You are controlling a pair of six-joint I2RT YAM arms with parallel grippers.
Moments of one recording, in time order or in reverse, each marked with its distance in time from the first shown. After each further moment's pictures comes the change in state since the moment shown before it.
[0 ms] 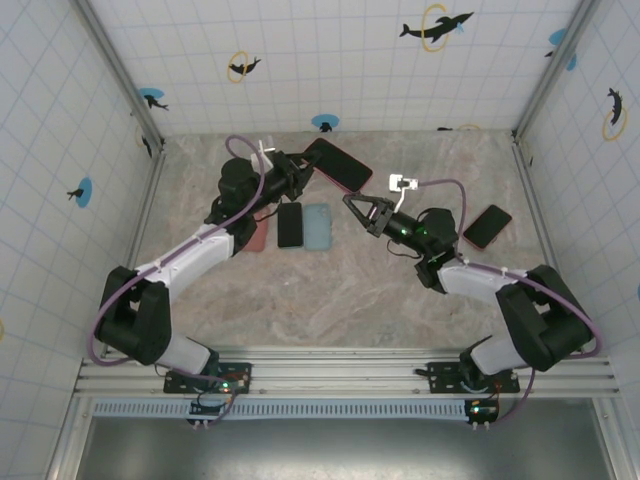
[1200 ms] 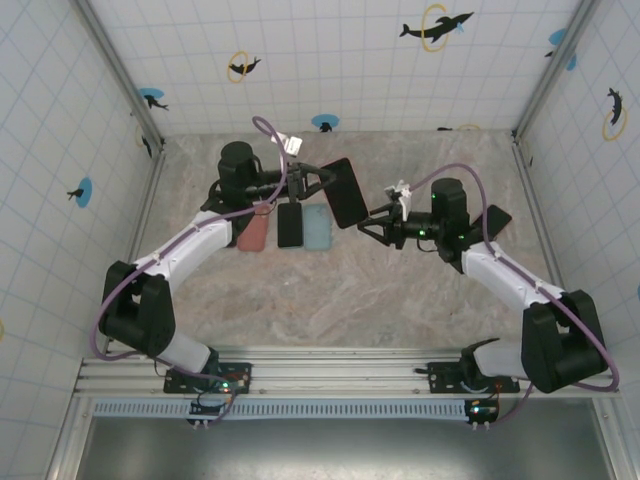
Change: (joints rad) left arm 0.037 0.050 0.140 -0.204 0.554 0.958; right arm -0.179 -0.138 0.190 -1.013 -0.379 -0.952
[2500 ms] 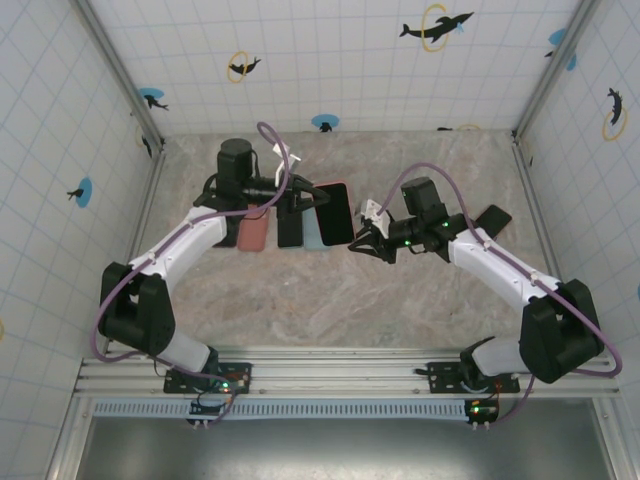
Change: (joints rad) left arm 0.048 -0.002 0.037 -0.288 0.249 0.373; right arm 0.140 0.061 0.176 -0.471 0.095 -0.496
